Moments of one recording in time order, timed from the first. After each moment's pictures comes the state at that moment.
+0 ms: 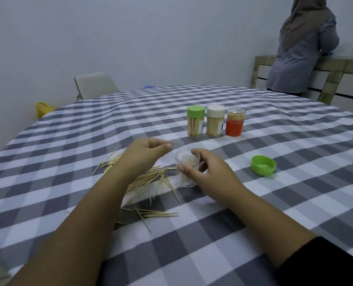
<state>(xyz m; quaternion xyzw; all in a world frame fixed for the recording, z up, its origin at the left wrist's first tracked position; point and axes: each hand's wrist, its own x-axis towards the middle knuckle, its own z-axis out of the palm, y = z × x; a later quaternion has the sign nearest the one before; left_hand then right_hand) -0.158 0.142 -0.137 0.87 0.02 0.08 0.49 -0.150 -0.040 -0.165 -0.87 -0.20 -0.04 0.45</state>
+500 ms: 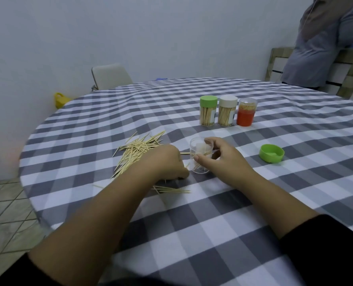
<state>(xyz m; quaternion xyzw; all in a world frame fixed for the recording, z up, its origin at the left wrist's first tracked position) -0.189 0.116 -0.136 0.99 0.04 -0.06 0.14 -0.160 -0.045 -0.165 -0.86 -0.19 -0.03 0.47</state>
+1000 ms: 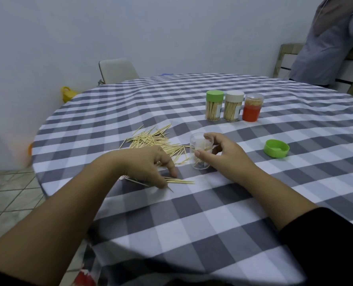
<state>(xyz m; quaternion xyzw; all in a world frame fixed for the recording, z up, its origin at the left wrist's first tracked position) -0.222 0.171 -0.132 0.96 -0.10 -0.17 0.18 -0.166 -0.043 -0.165 -0.85 -0.22 -0.02 0.48</state>
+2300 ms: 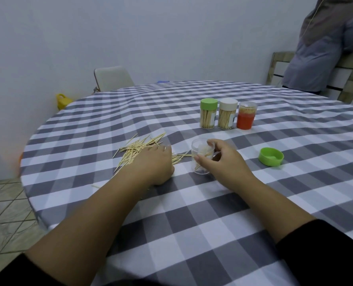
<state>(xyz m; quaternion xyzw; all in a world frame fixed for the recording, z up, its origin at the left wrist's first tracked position) -0.175 0.140 -0.158 1.00 -0.01 0.01 -0.08 -0.159 -0.044 -0.164 -0.88 -0.17 -0.05 0.45</state>
